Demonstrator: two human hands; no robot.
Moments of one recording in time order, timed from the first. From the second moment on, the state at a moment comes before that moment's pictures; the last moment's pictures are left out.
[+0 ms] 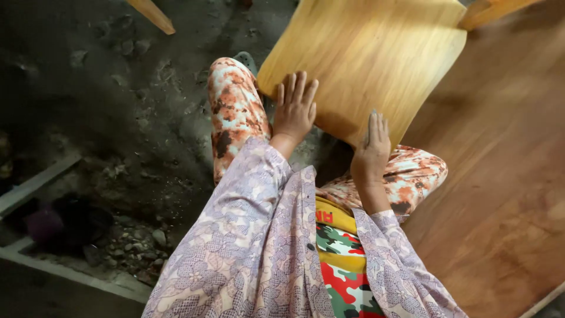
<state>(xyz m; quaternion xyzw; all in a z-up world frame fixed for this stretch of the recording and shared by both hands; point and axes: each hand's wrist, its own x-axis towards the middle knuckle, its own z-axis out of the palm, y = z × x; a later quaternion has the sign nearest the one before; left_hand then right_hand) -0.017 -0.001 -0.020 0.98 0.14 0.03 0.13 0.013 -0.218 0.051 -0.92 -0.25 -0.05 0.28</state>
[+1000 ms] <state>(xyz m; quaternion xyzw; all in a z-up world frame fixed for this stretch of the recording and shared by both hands) 0.032 0.083 -0.040 0.95 0.25 0.16 0.13 0.029 -0.142 0.005 -0.91 -0.36 0.01 0.20</state>
